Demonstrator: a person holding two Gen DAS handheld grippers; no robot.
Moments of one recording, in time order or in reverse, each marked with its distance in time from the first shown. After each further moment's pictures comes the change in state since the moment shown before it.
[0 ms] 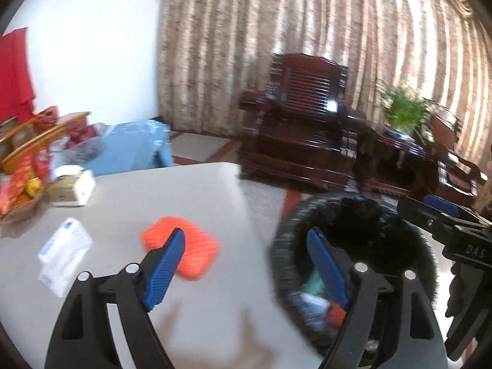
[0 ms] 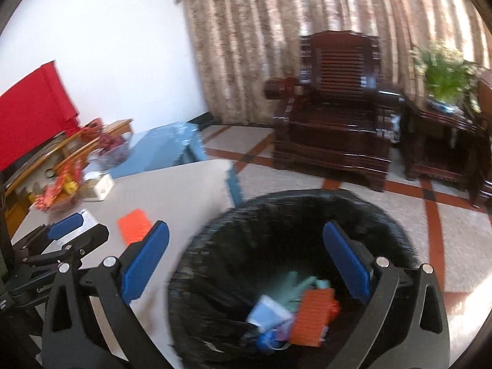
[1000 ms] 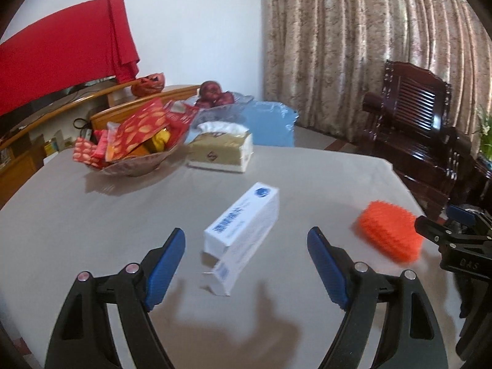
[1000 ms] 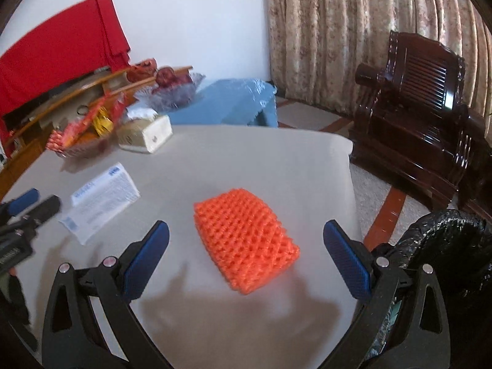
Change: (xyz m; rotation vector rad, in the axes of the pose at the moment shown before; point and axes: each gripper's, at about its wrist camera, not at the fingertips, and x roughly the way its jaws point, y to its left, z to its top) left arm -0.007 0.206 -0.051 -0.177 0.033 0.399; right arm 0.160 0.179 -0.027 -0.232 0.149 0.116
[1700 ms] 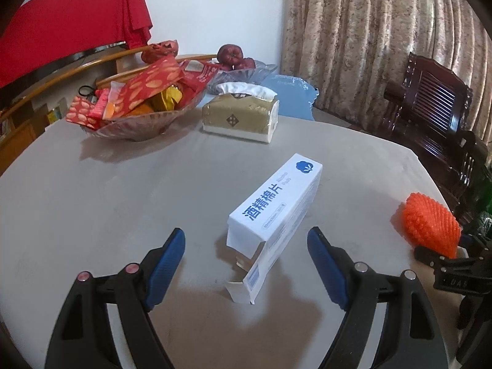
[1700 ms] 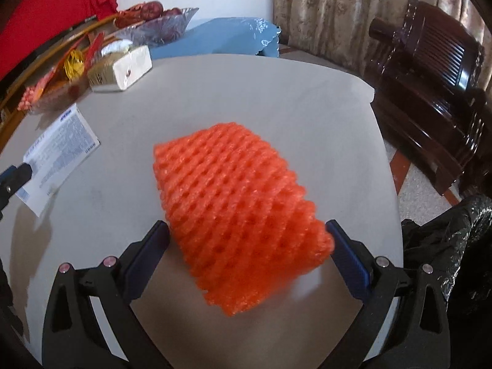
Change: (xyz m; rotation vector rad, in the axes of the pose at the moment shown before) left arm 0.056 0.027 -0.011 -0.082 0.118 0.017; right arm 0.075 0.007 -0.012 -0.049 0.256 -0.010
